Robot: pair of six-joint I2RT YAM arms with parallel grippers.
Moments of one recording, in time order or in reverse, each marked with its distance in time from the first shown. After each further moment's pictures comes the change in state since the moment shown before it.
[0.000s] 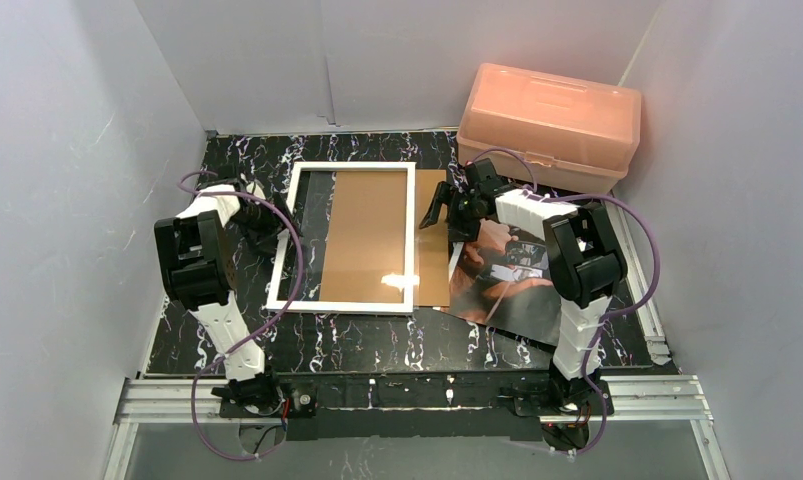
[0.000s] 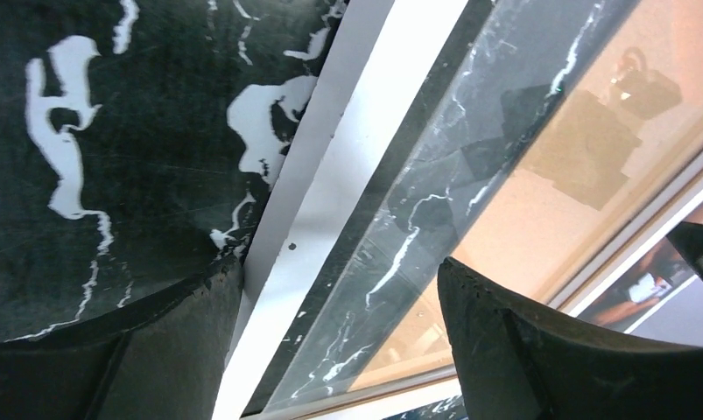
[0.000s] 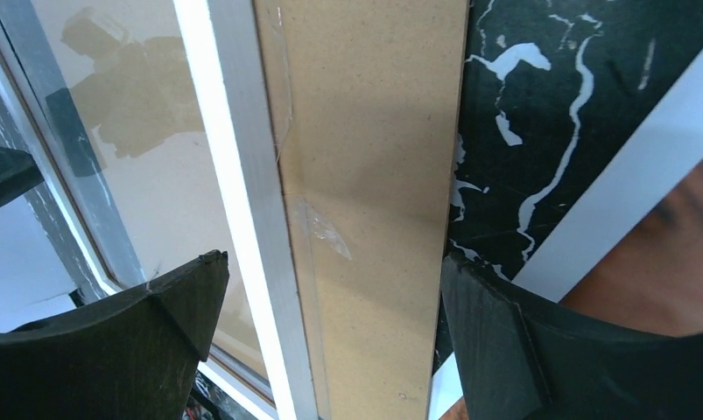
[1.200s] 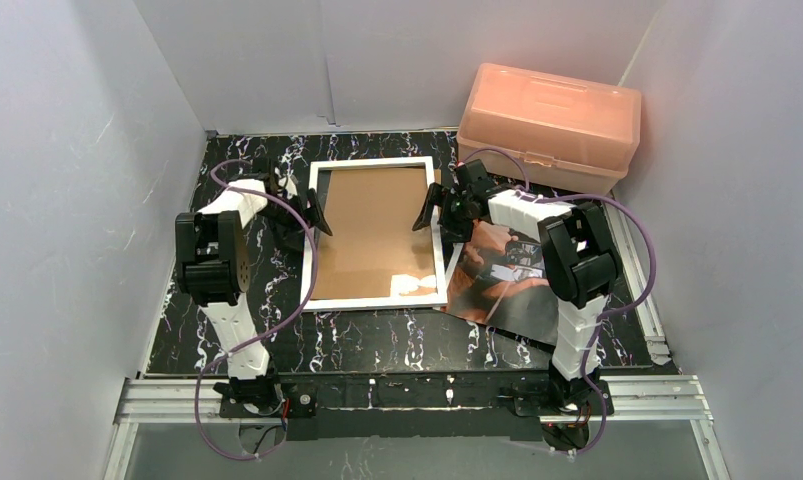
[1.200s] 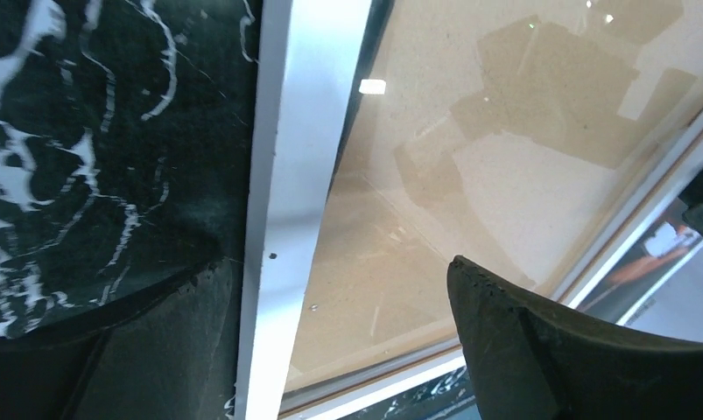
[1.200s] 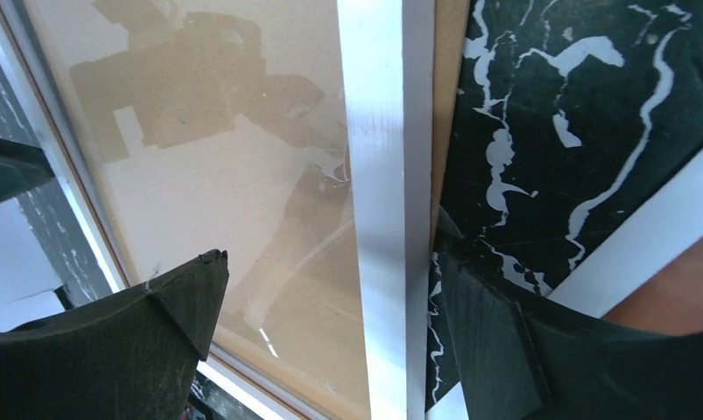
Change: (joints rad) left arm -0.164 0.004 0.017 -0.003 0.053 -0.023; right arm 0.039 0.014 0.016 0.017 0.008 0.004
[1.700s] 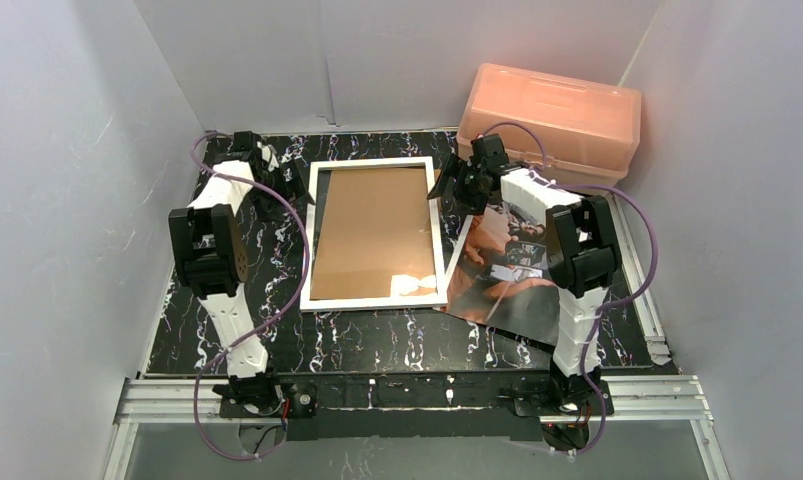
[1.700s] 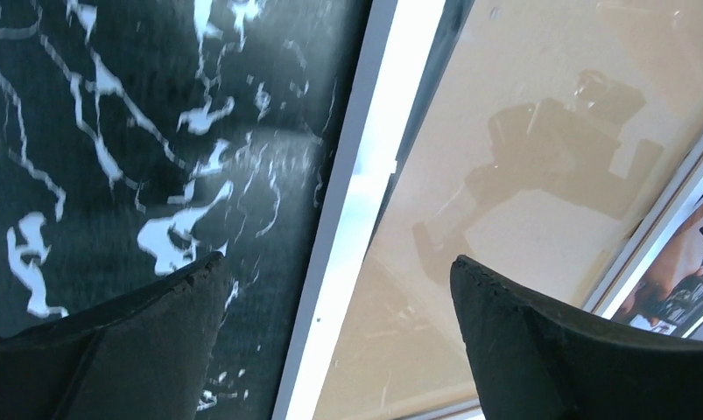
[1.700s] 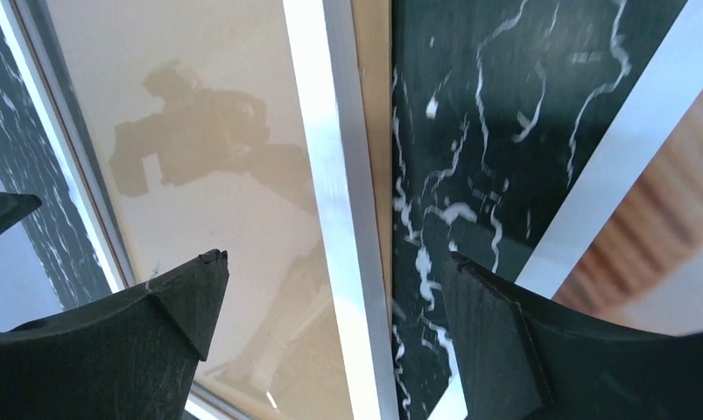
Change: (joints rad) left arm 0.054 0.051 0.217 -0.012 -0.125 -0.010; right arm -0.089 0.047 0.181 -0.084 0.068 -0.024
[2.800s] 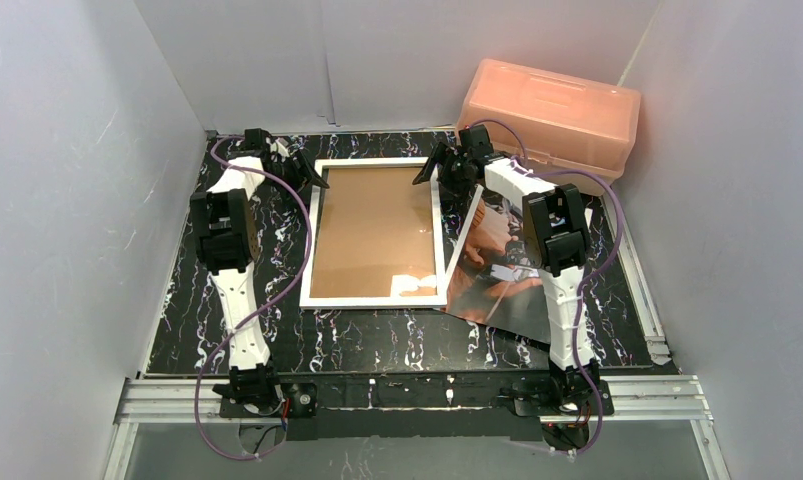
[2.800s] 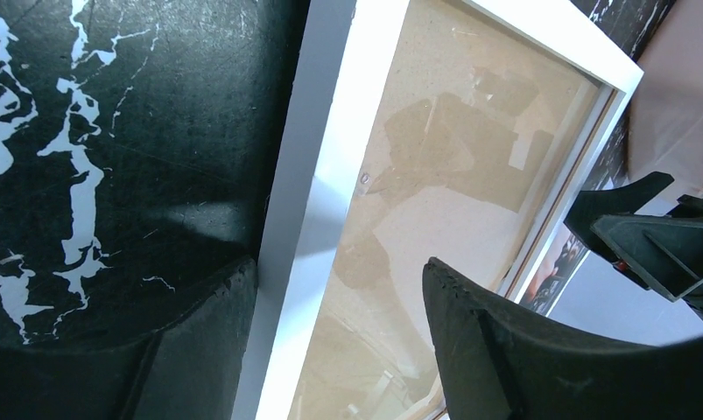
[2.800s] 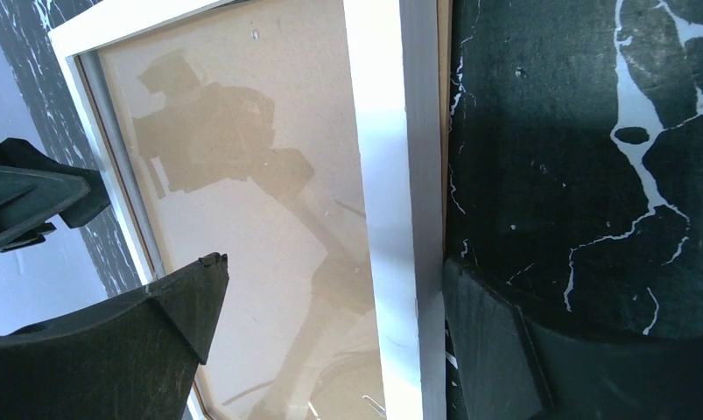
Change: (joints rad) left arm -0.006 0.337 0.289 0.137 0.288 -0.163; right arm -0.008 0.310 0.344 0.026 -0.103 0.087
